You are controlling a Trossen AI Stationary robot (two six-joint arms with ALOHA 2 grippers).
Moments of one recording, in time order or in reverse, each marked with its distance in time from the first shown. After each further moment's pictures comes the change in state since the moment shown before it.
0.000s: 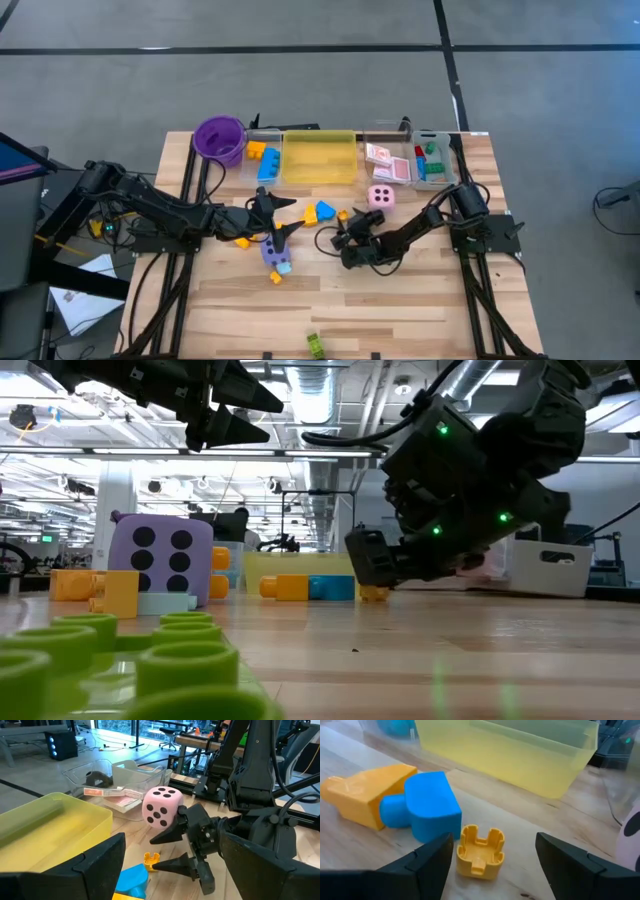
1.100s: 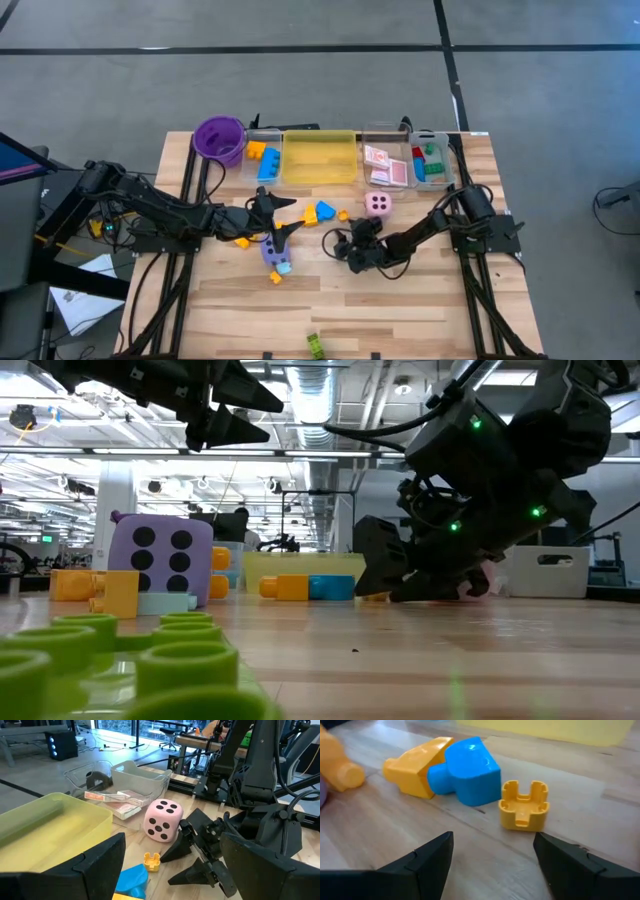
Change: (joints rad) left arm 0.000 0.000 0.000 0.000 -0.001 -0.001; right arm 0.068 -0.009 -0.081 0.034 -0.228 0.235
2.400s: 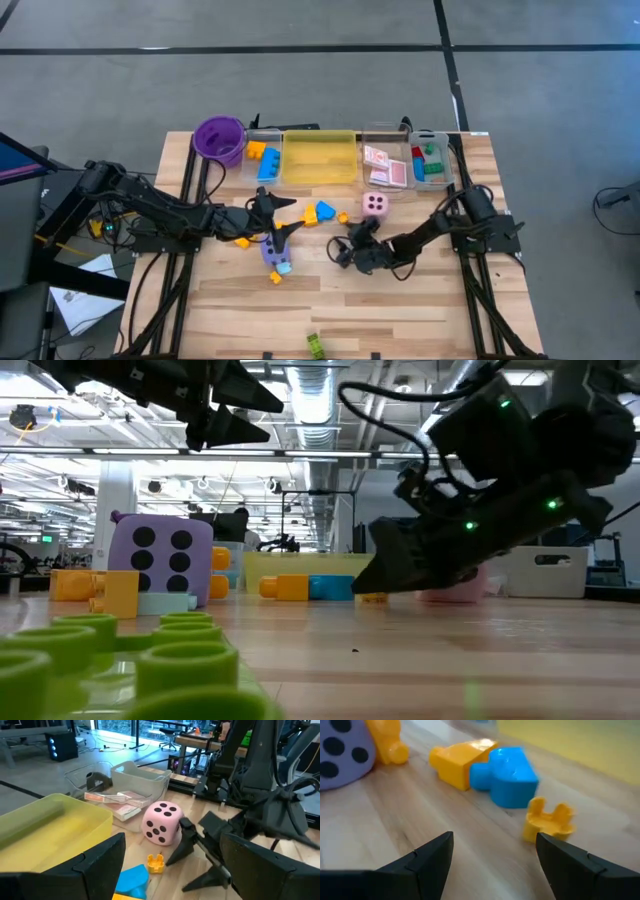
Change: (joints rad) left arm 0.001 0.002 0.000 0.002 -0.001 0.009; right arm 0.036 -0.032 -0.060 0.295 -0.060 -0.406
